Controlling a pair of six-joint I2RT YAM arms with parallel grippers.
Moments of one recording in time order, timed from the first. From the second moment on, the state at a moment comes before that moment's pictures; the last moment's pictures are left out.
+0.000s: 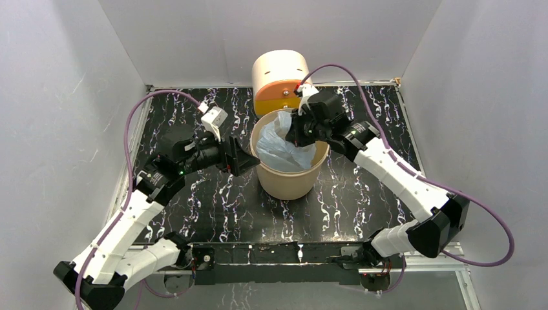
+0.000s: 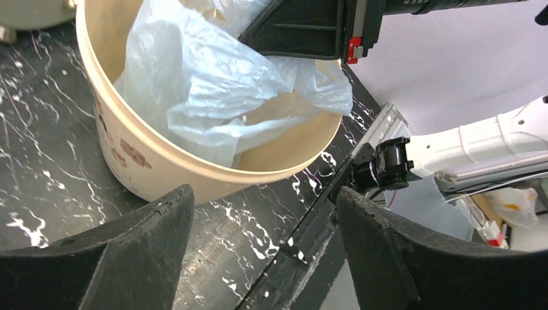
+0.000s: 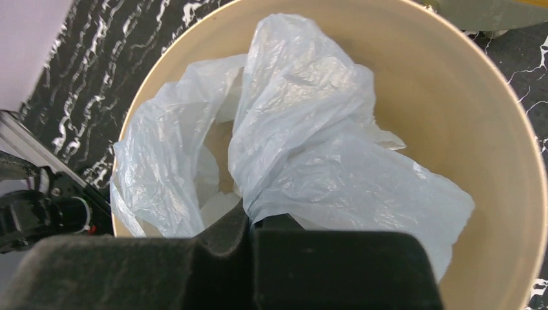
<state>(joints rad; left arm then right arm) -0.56 0.91 1.03 -0.45 0.44 -0.43 0.74 1.39 1.43 -0.65 -0.07 0.32</state>
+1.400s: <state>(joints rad) -0.74 1.23 1.28 -0.32 0.52 -0.08 0.61 1.09 1.13 -0.23 -0.39 0.82</state>
